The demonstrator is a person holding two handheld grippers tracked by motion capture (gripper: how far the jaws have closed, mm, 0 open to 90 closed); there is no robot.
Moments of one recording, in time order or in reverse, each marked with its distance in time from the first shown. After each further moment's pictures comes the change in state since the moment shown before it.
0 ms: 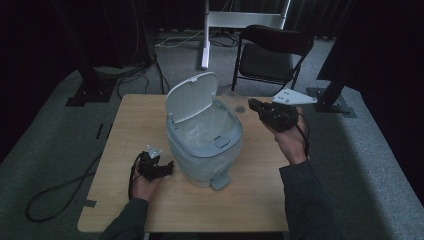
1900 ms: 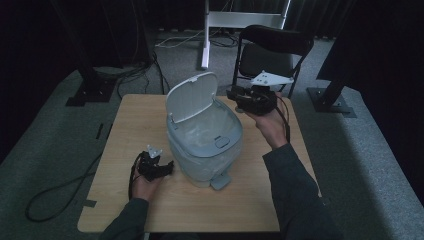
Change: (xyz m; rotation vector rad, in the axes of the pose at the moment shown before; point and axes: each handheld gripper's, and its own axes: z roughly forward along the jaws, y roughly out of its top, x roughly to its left) left arm 0.000 0.000 0.000 -0.001 -0.001 -0.002; right arm 0.005 0.032 0.053 0.005 0.091 0.046
